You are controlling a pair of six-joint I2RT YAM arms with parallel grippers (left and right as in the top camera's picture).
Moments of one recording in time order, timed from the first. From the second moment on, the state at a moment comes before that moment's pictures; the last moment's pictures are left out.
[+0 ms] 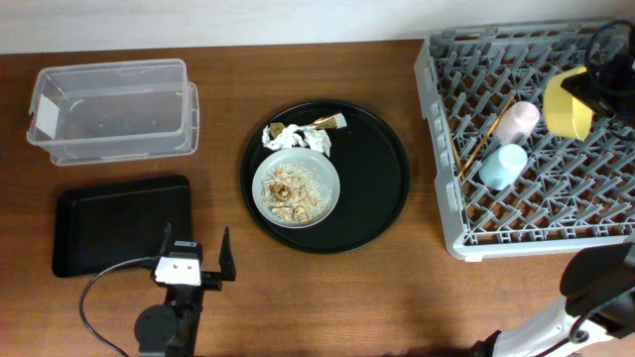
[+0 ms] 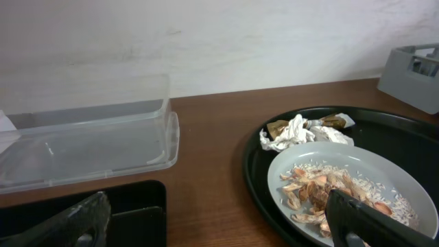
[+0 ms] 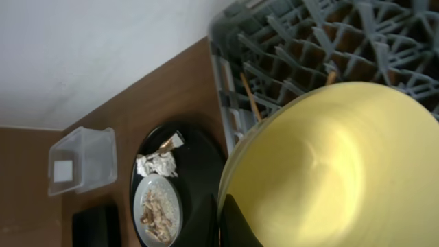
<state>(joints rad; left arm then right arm) -0.05 0.02 0.02 -0.08 0.03 0.06 -0.56 1.91 2.13 -1.34 -0.77 -0.01</state>
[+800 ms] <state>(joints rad) -0.05 0.02 0.02 -0.08 0.03 0.06 -0.68 2.14 1.93 -1.24 -1.22 -0.06</state>
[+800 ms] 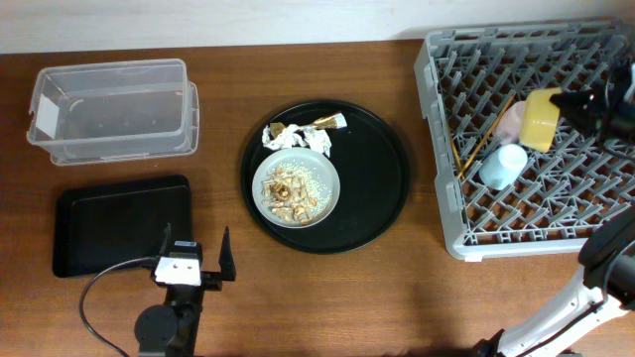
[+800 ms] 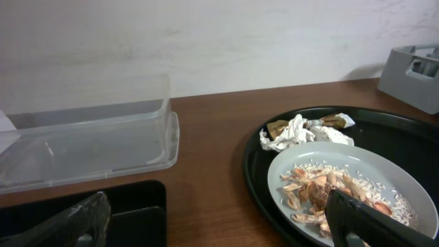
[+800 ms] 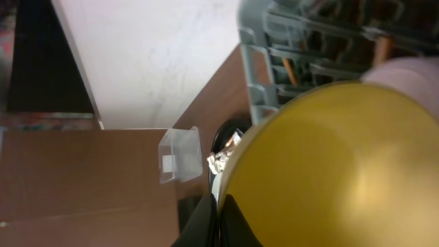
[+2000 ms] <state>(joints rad) -0.05 0.02 0.02 -0.08 0.03 0.06 -0.74 2.16 1.85 -1.34 -1.40 -0.10</state>
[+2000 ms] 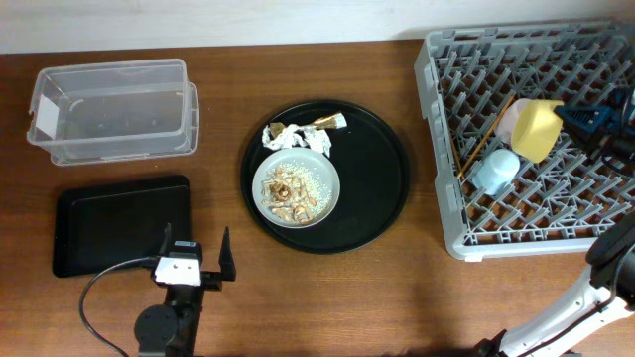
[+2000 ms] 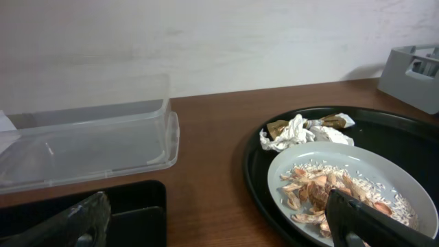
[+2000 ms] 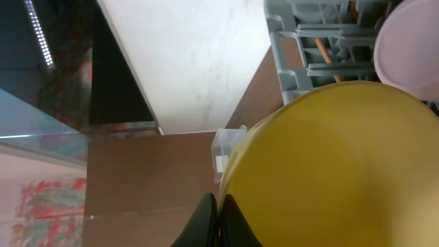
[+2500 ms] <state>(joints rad) -0.05 0.02 0.02 -0.08 0.03 0.06 -0.76 2.16 1.81 -1.34 -1.38 -0.10</state>
